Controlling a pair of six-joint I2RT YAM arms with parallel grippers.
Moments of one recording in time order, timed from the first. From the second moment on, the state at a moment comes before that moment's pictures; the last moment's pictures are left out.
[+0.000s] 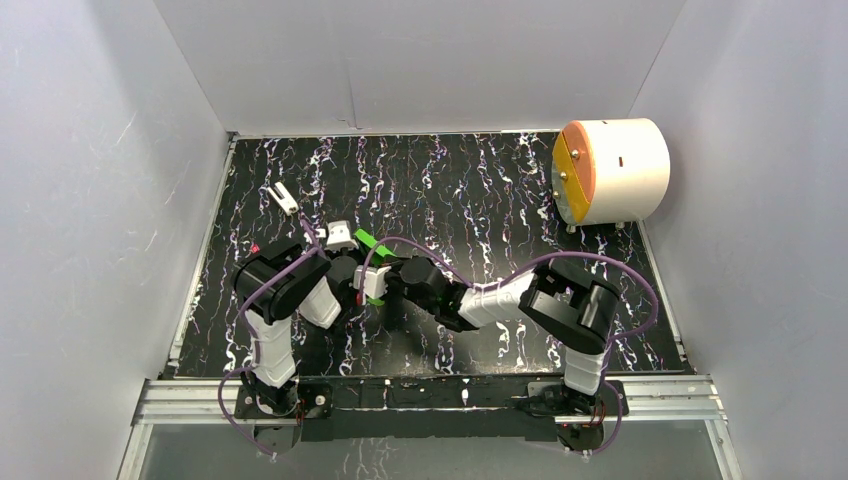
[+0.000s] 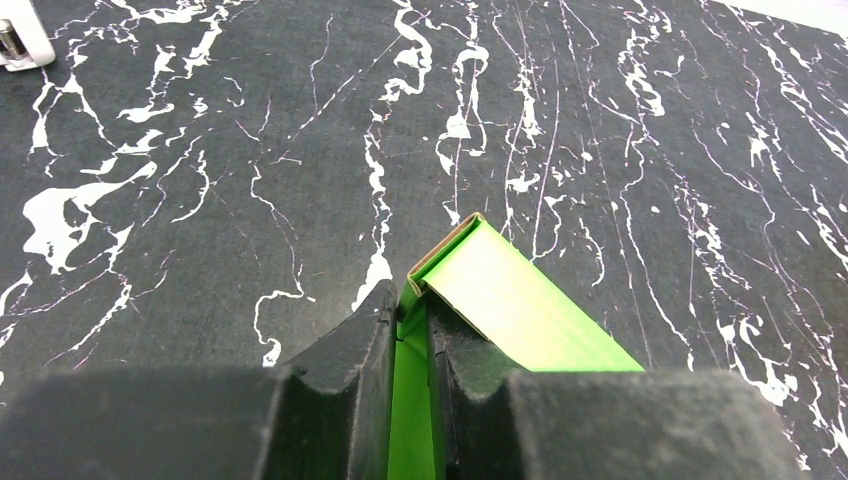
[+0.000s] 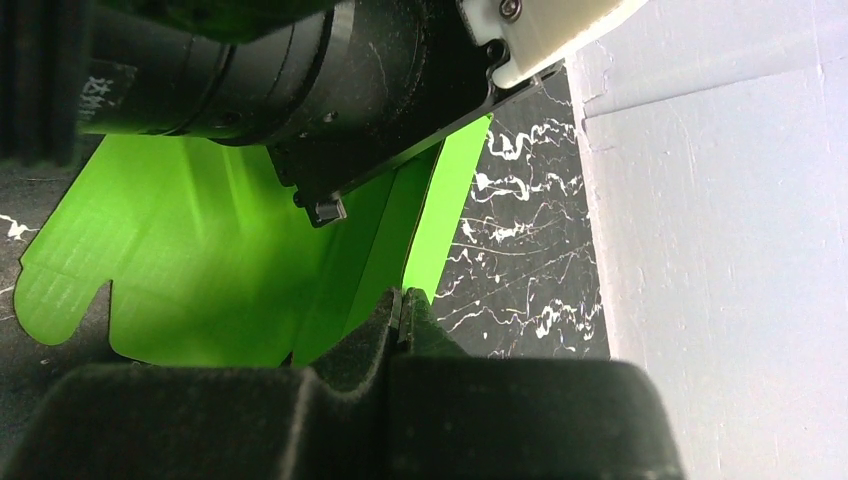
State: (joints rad) left arm -0.58 1.93 0.36 1.44 -0.59 -0.29; right arm 1.14 1.83 0.84 0.67 0.23 -0.86
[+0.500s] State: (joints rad) left arm -0.60 1.84 0.23 1.44 -0.54 -0.26; right arm 1.13 1.79 0.84 0.63 0.24 -0.73
